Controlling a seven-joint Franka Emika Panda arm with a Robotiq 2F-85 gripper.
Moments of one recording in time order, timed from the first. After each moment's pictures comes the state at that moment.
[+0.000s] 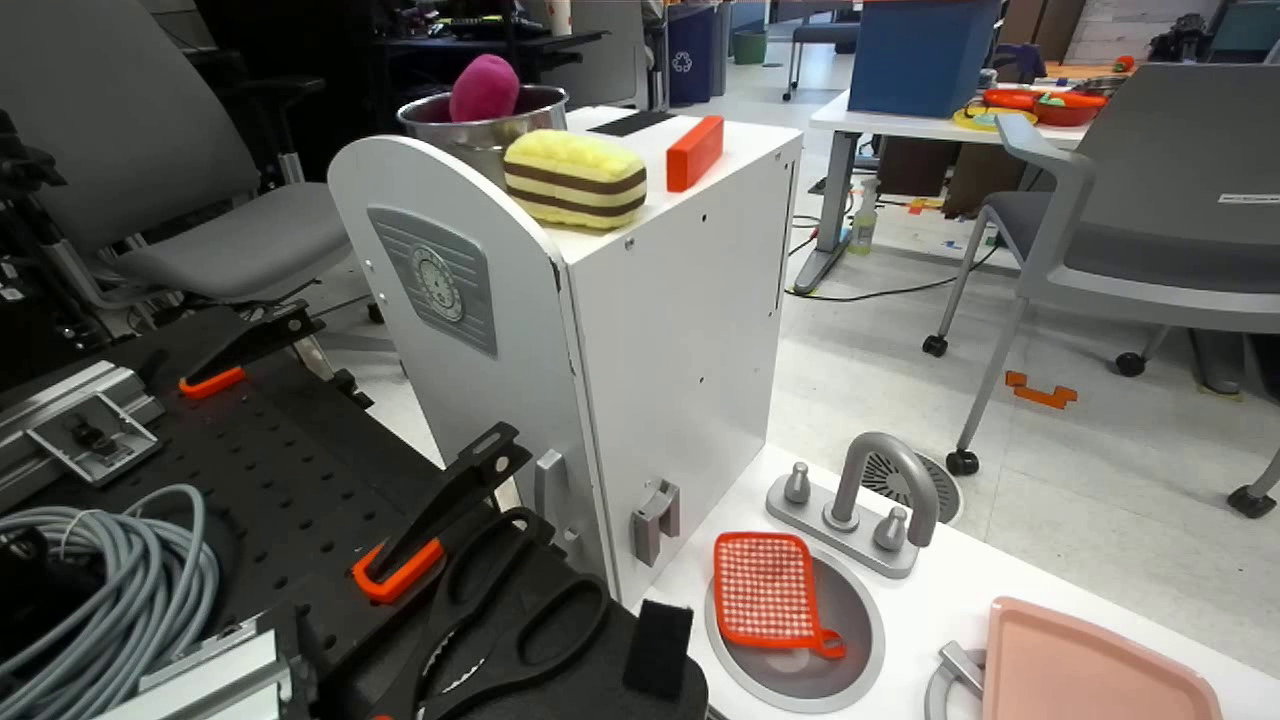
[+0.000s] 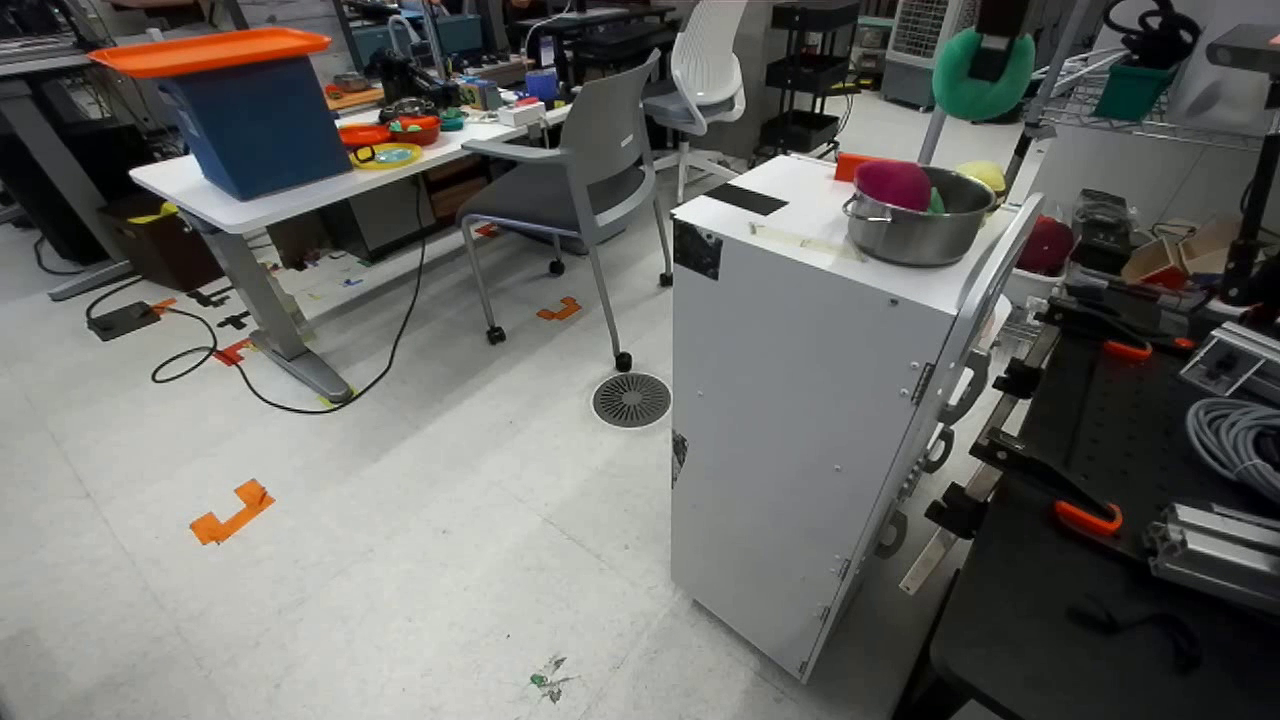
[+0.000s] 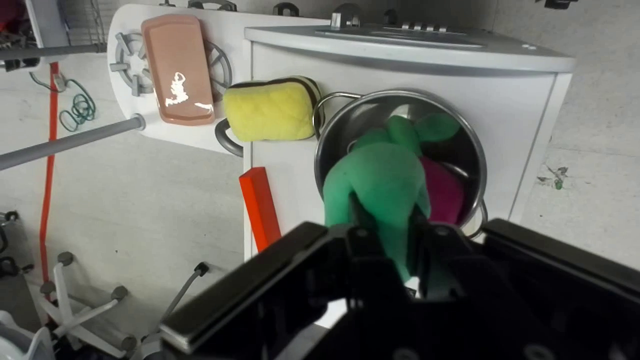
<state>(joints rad) 0.05 -0.19 0.17 -2.39 -0.42 2.19 0.34</state>
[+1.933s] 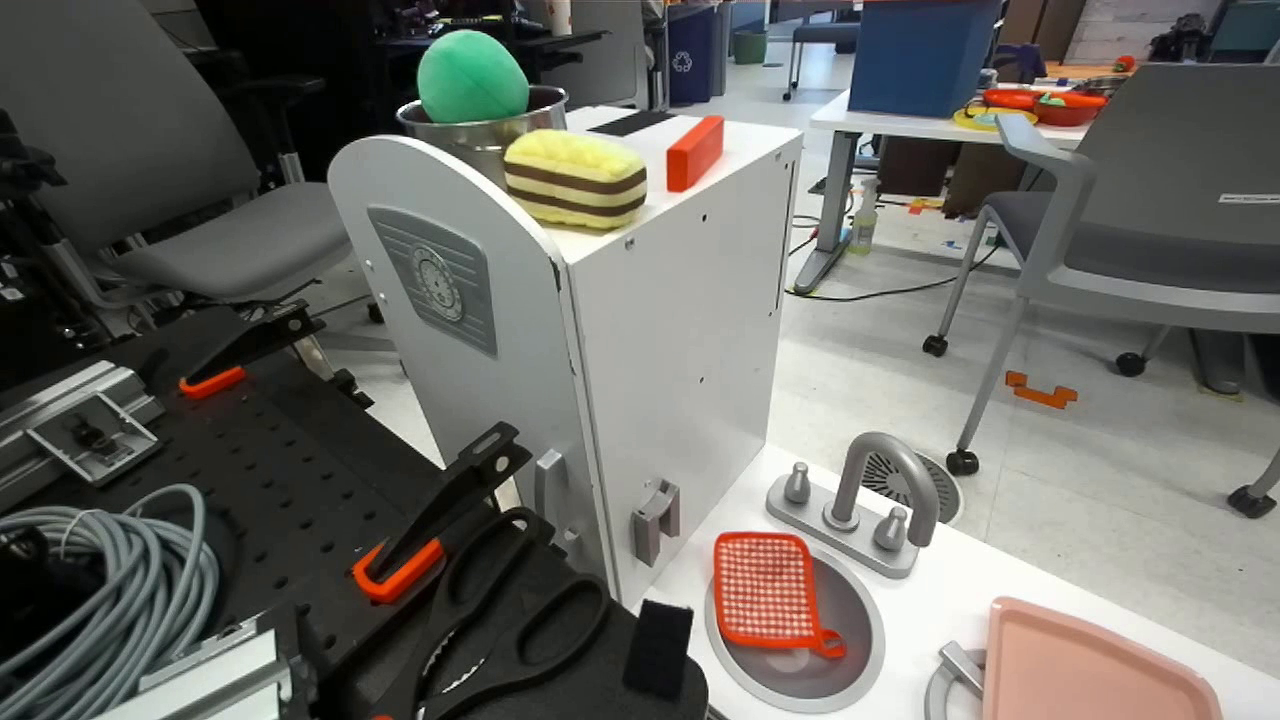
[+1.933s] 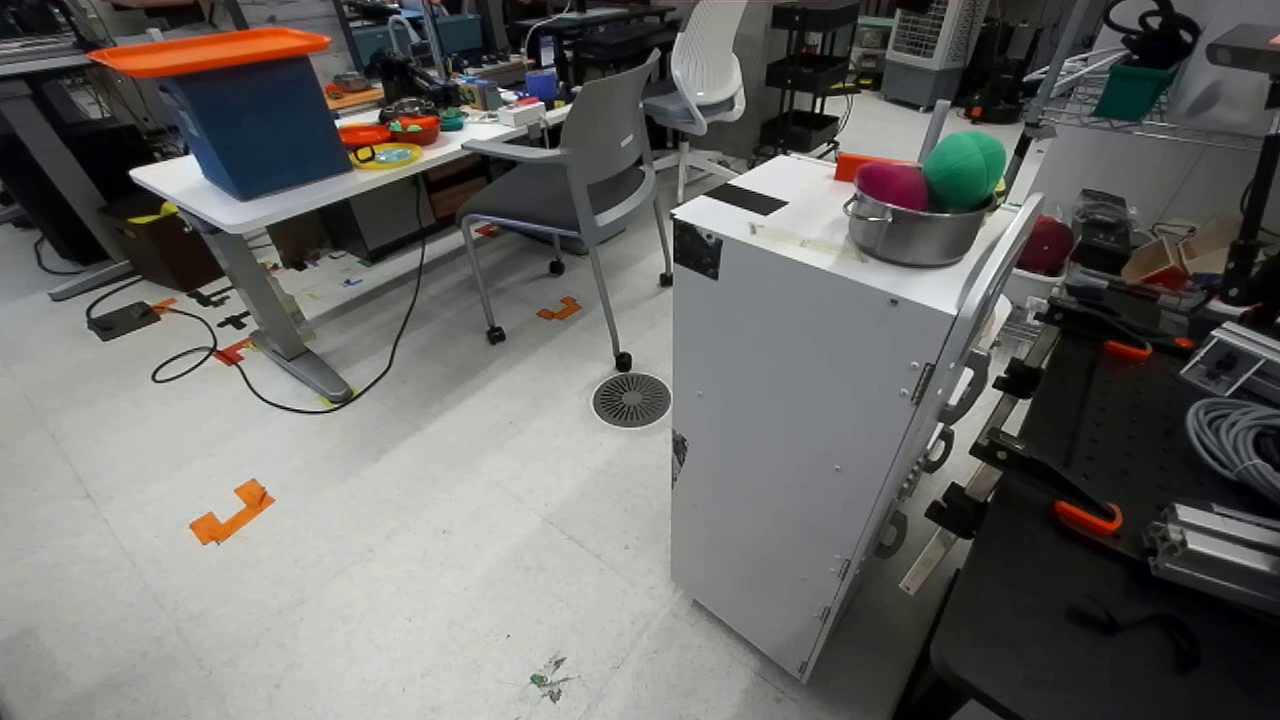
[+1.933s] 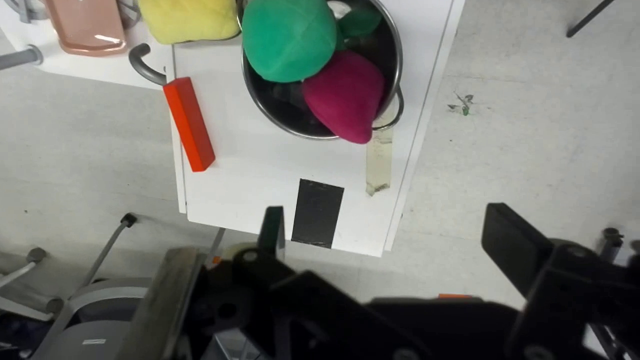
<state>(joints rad) 0.06 -0.19 0.15 -2.31 -0.20 2.30 0.16</state>
